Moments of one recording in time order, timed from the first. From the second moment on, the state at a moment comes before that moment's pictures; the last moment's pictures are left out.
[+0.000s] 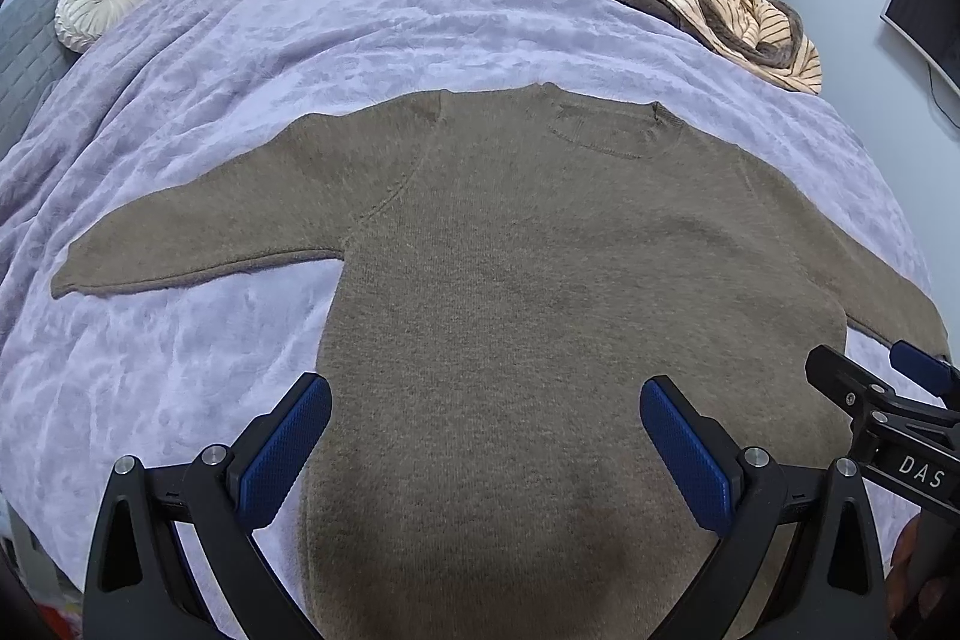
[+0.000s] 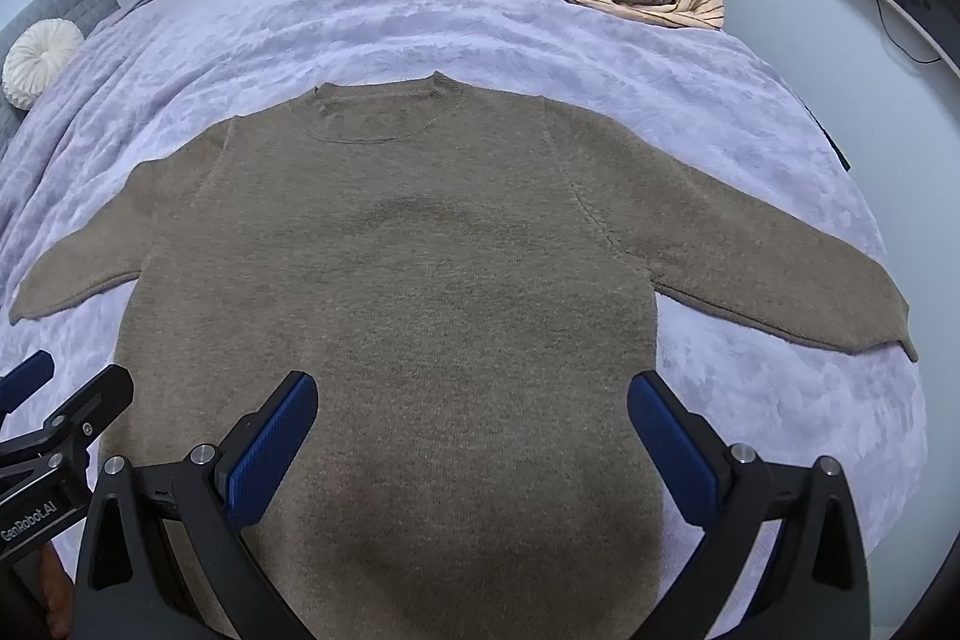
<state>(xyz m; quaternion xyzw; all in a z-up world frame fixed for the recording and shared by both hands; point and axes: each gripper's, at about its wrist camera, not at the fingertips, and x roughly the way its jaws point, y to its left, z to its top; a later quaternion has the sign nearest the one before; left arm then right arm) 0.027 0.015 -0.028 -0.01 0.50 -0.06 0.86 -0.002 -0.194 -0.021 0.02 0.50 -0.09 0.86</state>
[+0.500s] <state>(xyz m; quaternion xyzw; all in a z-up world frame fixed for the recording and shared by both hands) 0.044 0.028 -0.050 -0.03 0.53 -0.06 0.85 0.012 -0.191 -0.035 0.02 0.52 -0.09 0.85</state>
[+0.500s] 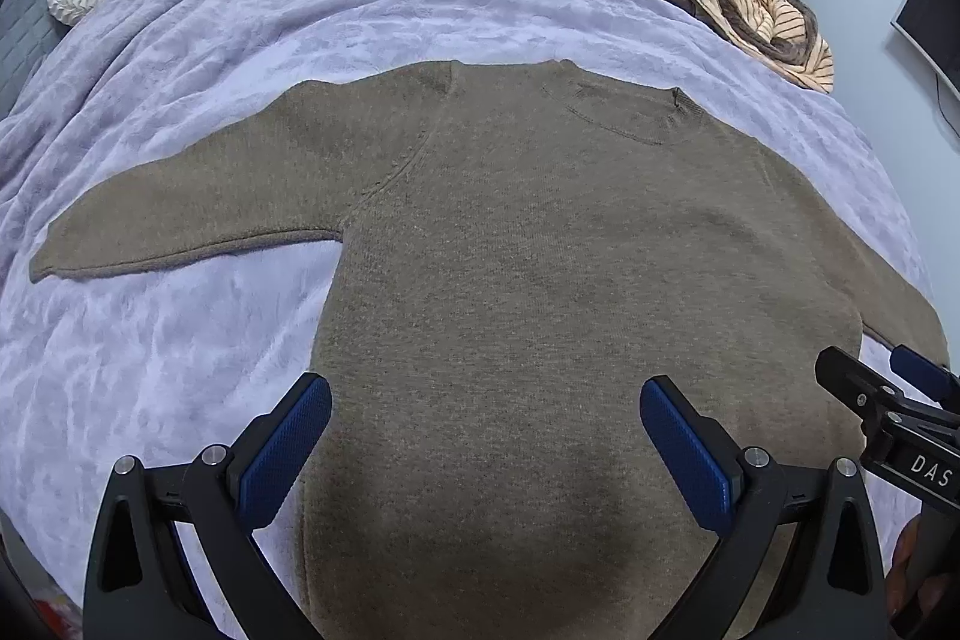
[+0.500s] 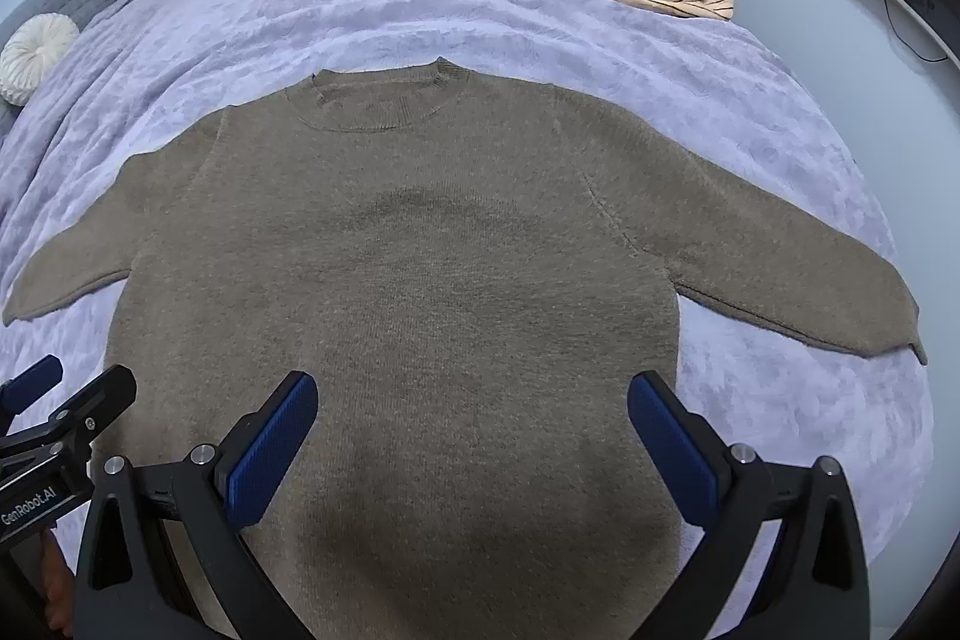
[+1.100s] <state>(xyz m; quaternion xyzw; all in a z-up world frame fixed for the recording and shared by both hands) 0.053 0.043 -0.056 -0.03 0.52 -0.06 0.85 0.021 -0.179 -0.041 0.01 0.52 -0.09 0.85</state>
